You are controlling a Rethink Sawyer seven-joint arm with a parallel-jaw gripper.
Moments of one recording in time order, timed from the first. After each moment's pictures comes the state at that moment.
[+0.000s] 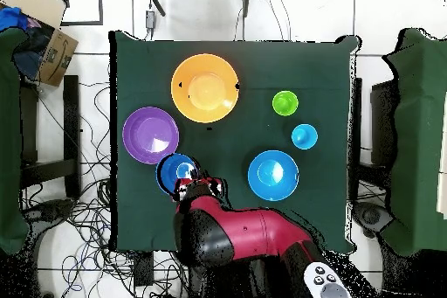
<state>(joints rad) -0.60 -1.02 0.50 2.33 -0.26 -0.01 1.84</state>
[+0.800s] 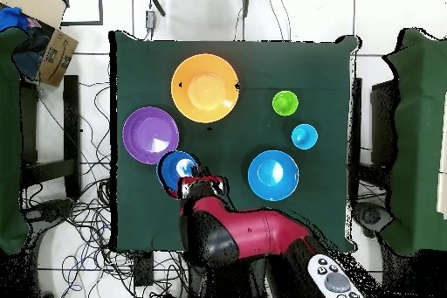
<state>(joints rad) -0.63 -0.95 0.49 2.33 -0.31 -0.12 1.84</state>
